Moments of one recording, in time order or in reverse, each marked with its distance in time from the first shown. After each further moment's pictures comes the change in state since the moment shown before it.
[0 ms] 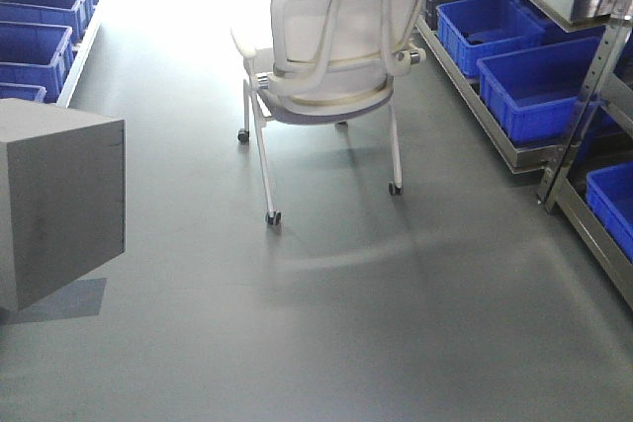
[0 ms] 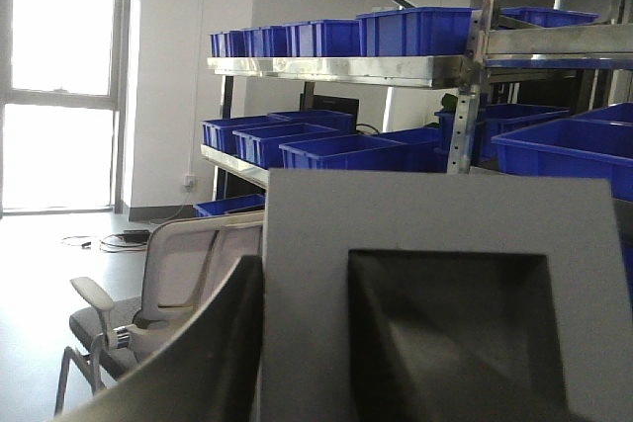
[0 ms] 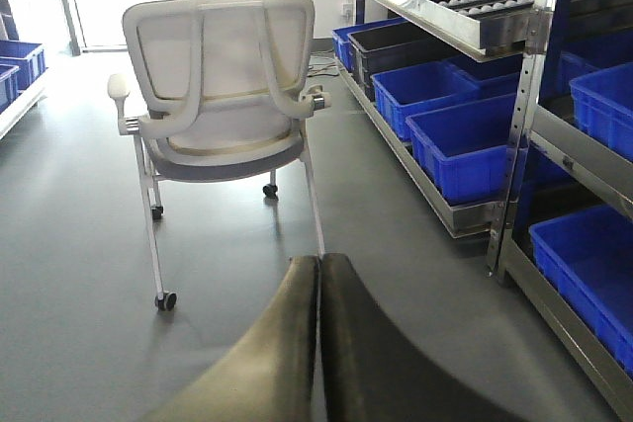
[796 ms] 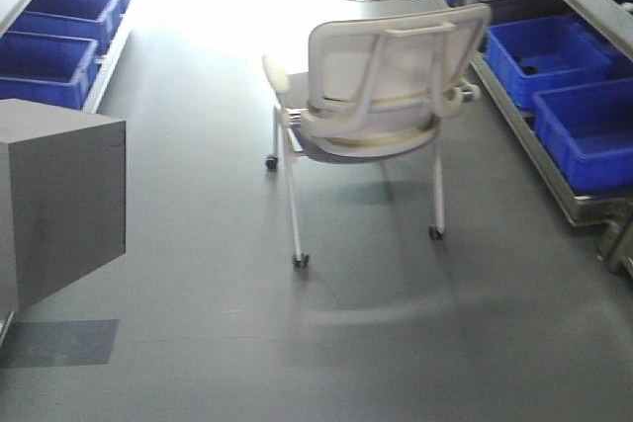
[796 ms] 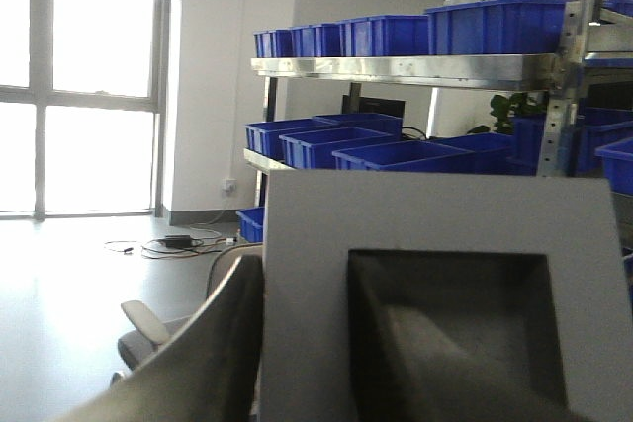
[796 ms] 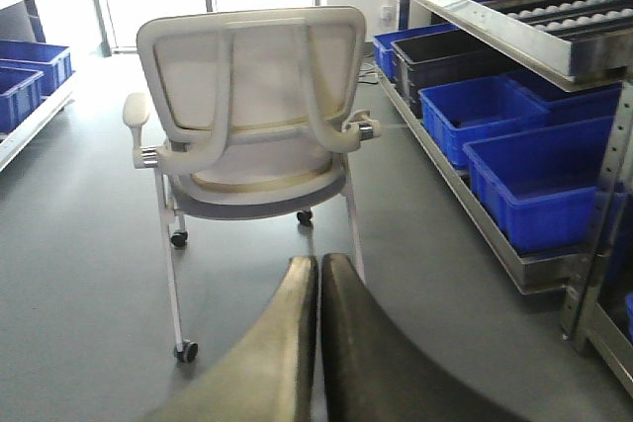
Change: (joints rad) left arm 0.000 0.000 0.000 0.000 0.000 0.000; right arm 0.000 0.000 0.000 0.000 0.000 0.000
